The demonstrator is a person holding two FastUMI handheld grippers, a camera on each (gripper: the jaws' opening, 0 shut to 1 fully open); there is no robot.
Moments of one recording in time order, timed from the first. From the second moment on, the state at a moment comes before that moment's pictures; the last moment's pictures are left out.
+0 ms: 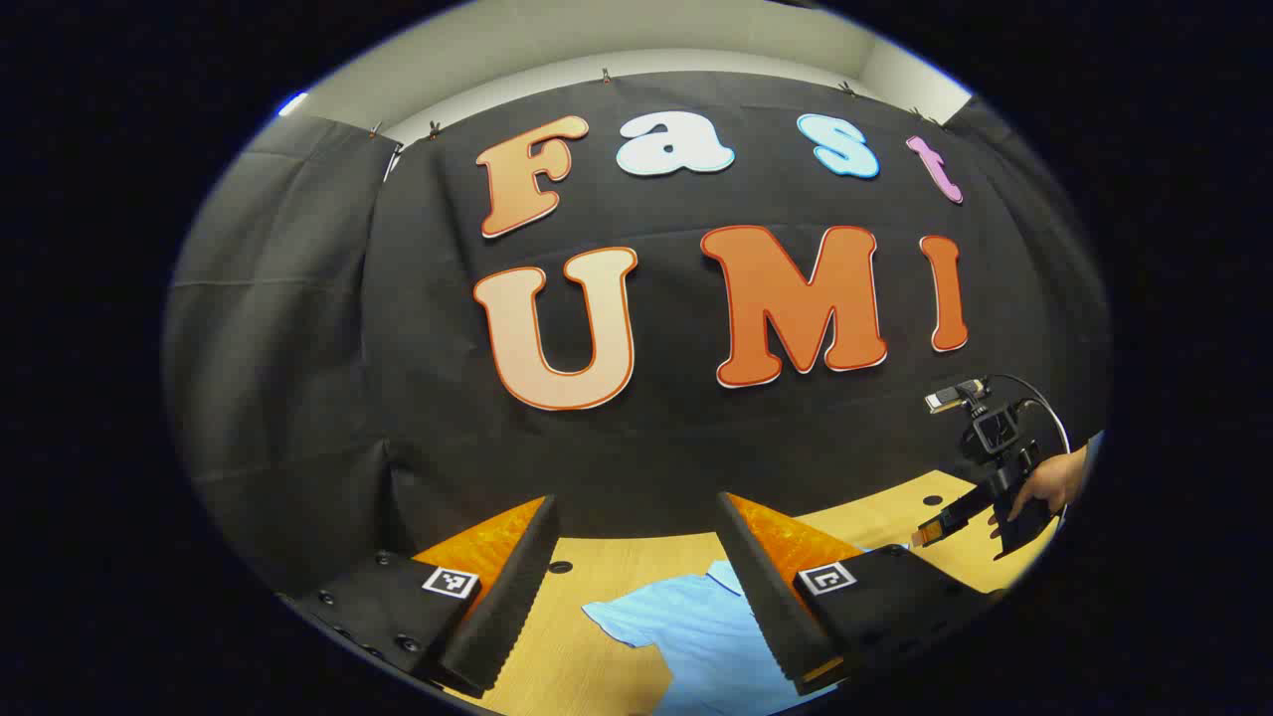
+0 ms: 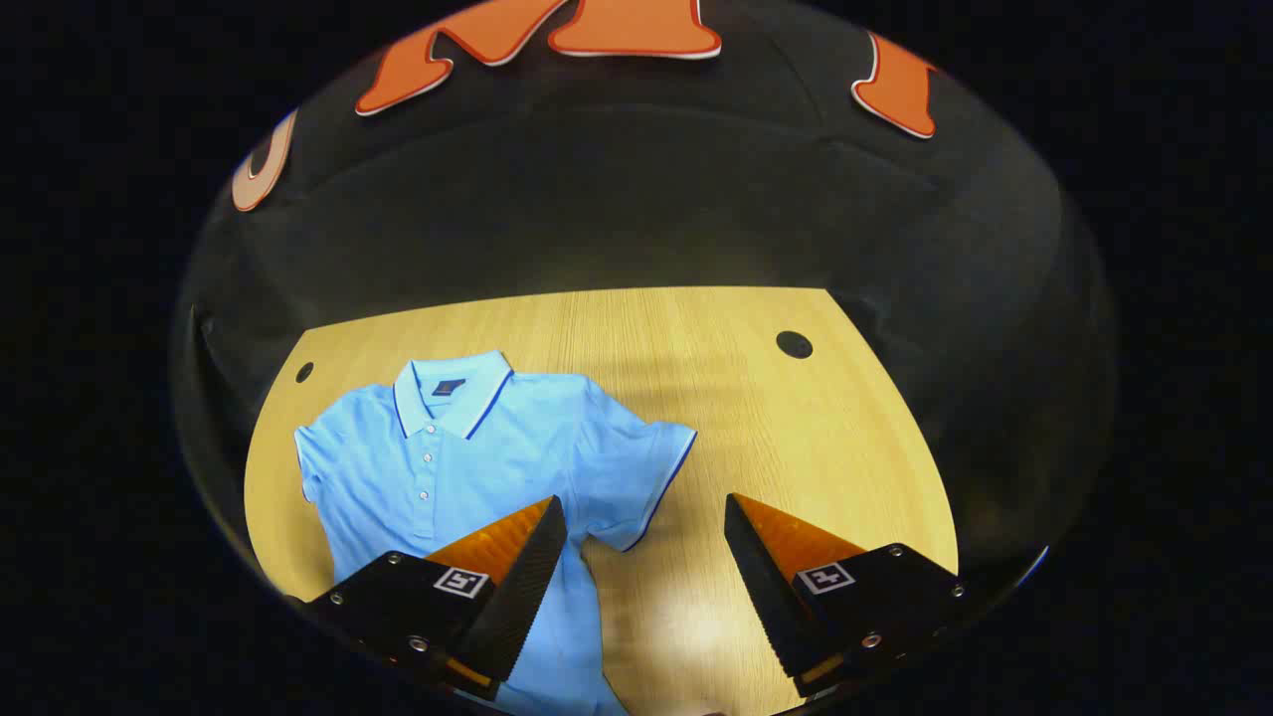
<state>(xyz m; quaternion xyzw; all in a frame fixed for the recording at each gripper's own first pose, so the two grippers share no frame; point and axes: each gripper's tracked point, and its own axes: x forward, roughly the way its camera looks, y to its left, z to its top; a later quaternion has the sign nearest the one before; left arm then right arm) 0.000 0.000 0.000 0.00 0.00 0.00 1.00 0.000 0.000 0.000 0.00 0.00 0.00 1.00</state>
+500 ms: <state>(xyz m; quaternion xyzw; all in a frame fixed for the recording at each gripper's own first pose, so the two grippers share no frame) -0.013 0.000 -0.003 0.01 0.02 0.04 1.00 0.053 0.006 -0.016 0.01 0.06 0.01 1.00</state>
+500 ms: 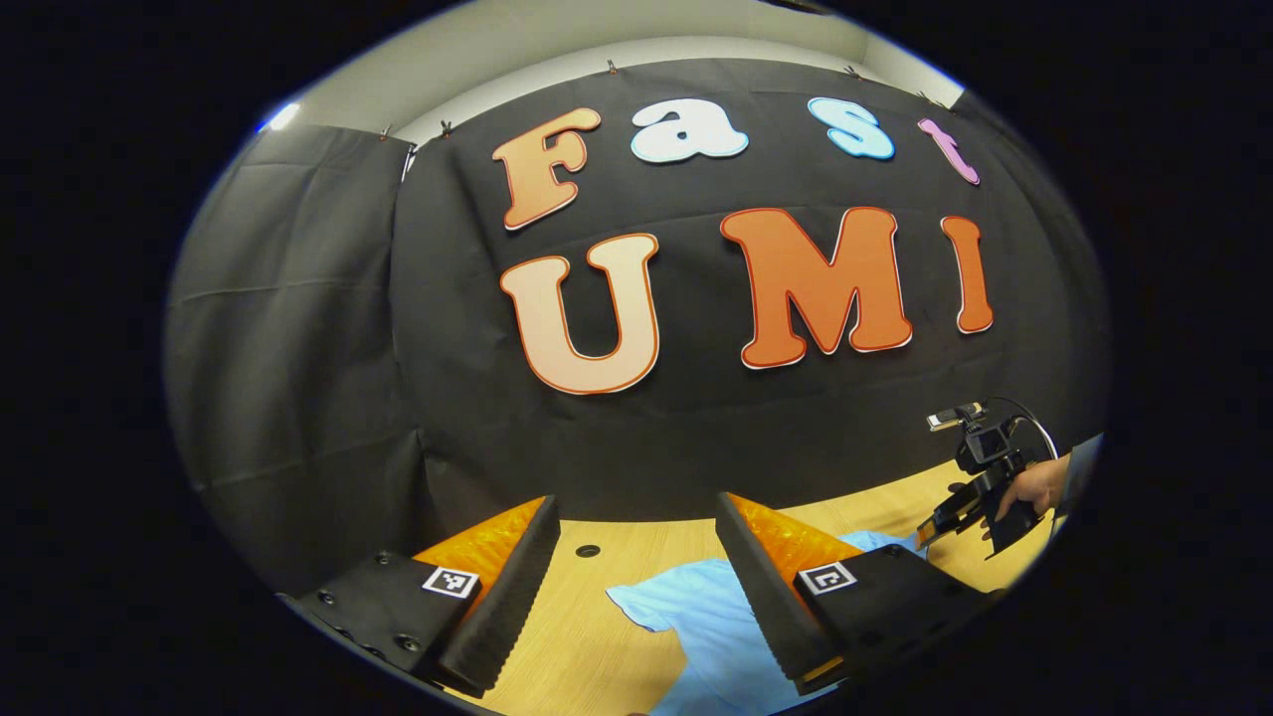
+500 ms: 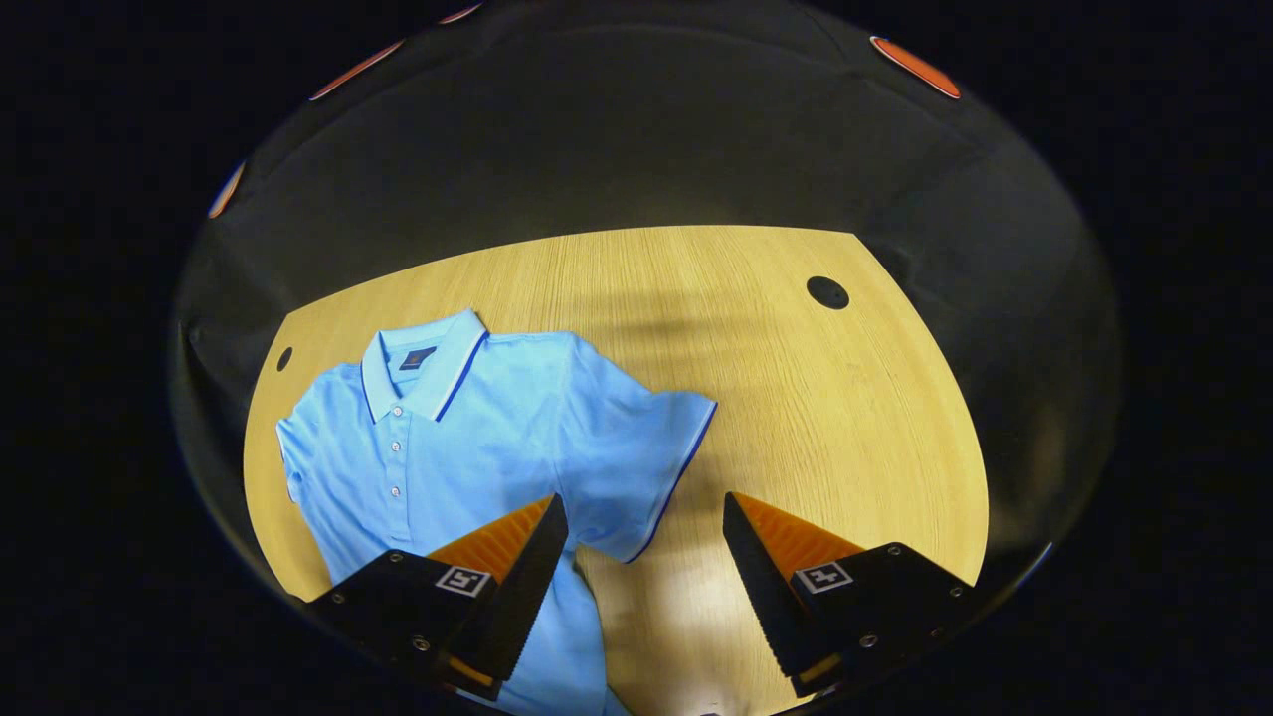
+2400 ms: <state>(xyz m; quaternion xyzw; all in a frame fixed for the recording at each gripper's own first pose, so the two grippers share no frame) -0.004 -0.014 -0.025 0.01 0.07 0.05 1.00 0.111 0.068 0.023 0.09 0.08 0.14 0.98</state>
